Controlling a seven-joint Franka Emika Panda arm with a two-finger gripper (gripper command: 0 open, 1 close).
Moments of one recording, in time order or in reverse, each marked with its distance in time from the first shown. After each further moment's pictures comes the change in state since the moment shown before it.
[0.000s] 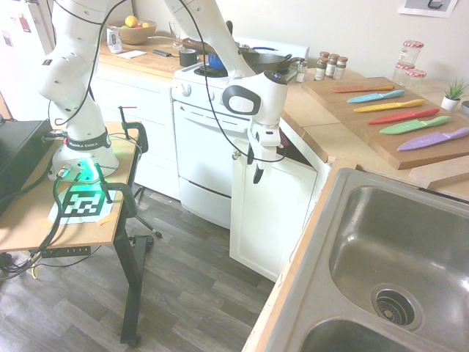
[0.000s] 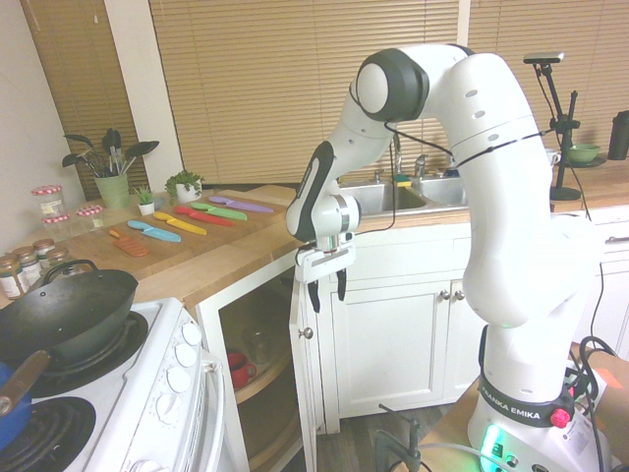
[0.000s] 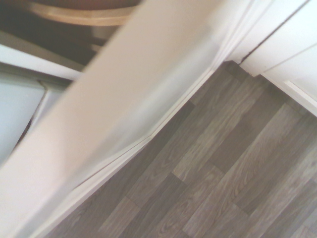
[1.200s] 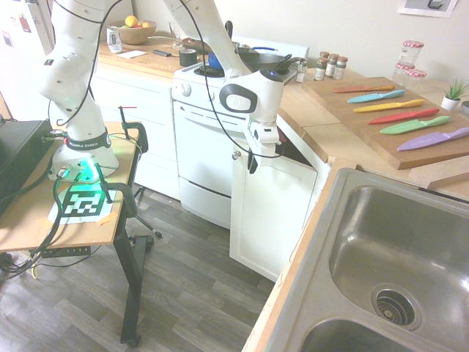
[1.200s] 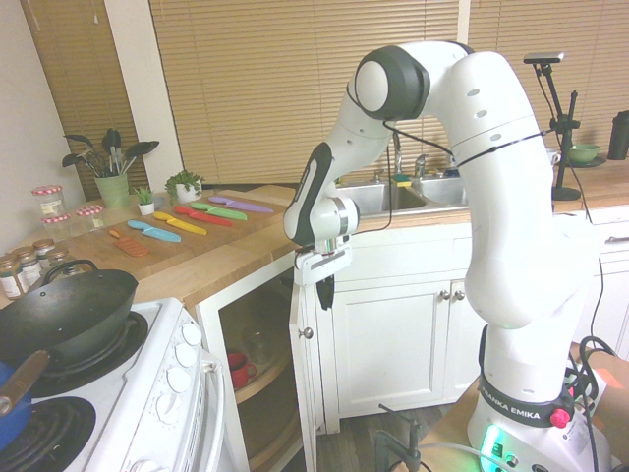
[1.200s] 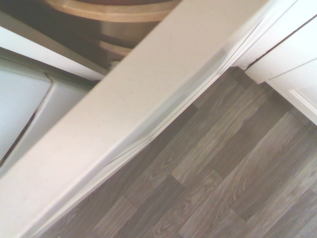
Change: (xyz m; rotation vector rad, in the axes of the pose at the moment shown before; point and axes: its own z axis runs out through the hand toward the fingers) arm -0.009 -0.003 0.000 0.003 0.012 -0.049
